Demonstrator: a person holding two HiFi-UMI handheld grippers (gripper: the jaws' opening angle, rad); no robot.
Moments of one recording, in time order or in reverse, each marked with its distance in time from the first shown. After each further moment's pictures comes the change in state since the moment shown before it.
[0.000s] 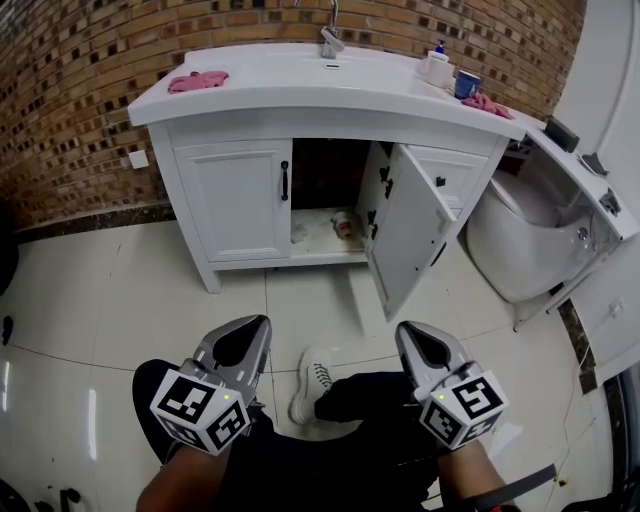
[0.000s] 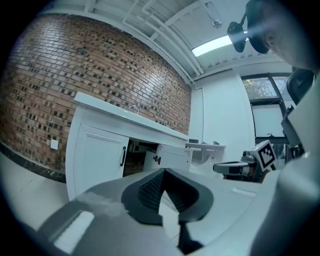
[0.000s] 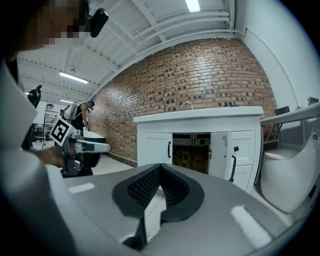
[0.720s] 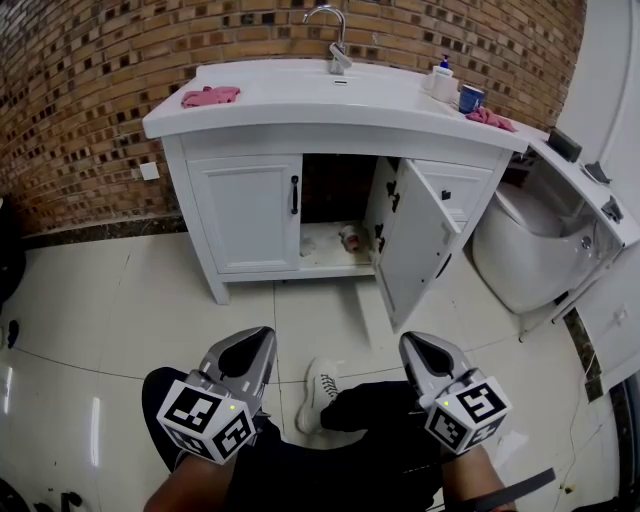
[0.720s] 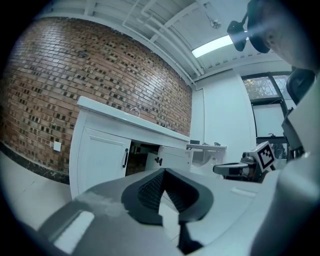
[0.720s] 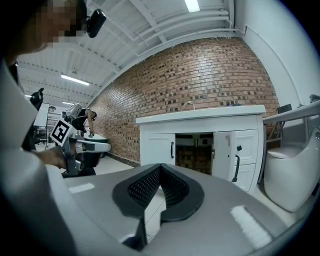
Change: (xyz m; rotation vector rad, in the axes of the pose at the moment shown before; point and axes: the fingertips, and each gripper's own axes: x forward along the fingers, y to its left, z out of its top) left arm -0.014 0.000 0.006 0.002 -0.014 0.020; right arm -0.001 0.008 0.002 0.009 -0.006 0.028
